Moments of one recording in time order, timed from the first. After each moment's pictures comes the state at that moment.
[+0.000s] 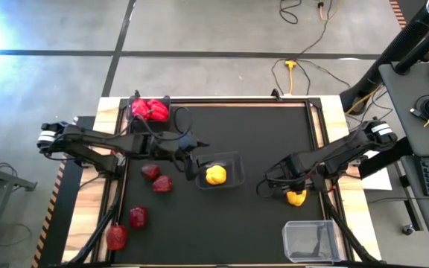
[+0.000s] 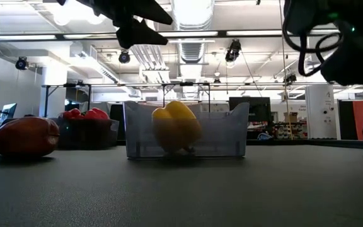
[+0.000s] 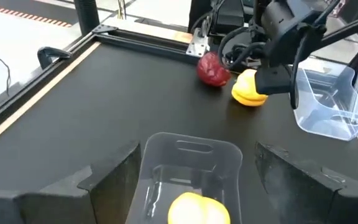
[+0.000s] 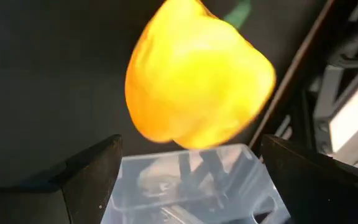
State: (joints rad) left arm -0.05 1.29 0.92 -0.05 -0.19 -0.23; right arm 0.26 1.45 0.90 -1.16 -0.44 1.71
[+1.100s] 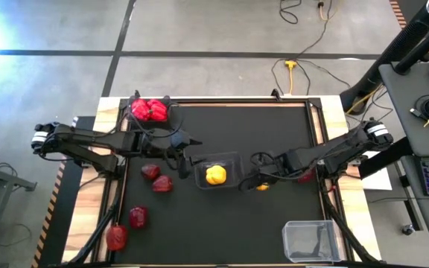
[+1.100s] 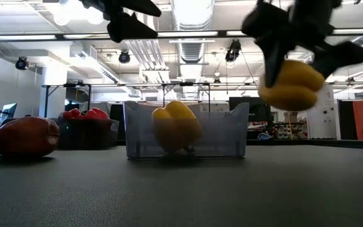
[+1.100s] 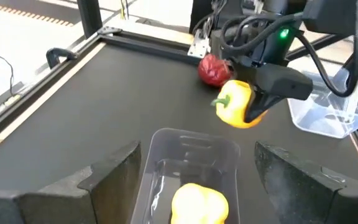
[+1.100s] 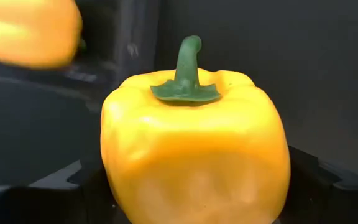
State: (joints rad) left arm -0.05 1.20 0.92 -0.14 -0.19 -0.24; right arm 0.25 1.49 1.08 -0.86 0.11 1.58
